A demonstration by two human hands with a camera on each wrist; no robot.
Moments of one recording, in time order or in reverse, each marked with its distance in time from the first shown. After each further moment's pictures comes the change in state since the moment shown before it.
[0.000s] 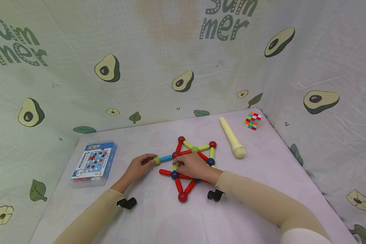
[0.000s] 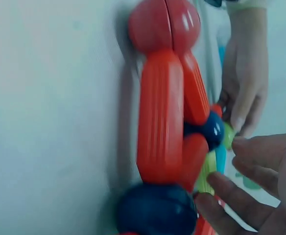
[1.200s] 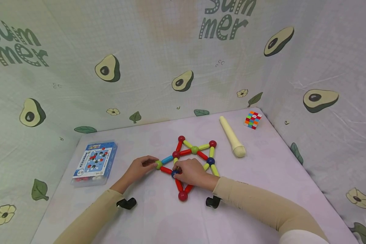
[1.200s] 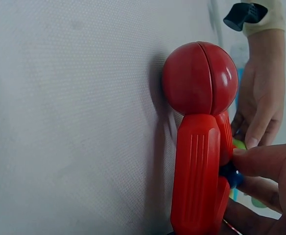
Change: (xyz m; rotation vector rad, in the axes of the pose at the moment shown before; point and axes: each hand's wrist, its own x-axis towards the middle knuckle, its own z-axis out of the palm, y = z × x) left_hand -0.005 0.004 -0.002 0.004 -0.074 0.029; right_hand -0.013 -0.011 0.018 -0.091 0.000 0.034
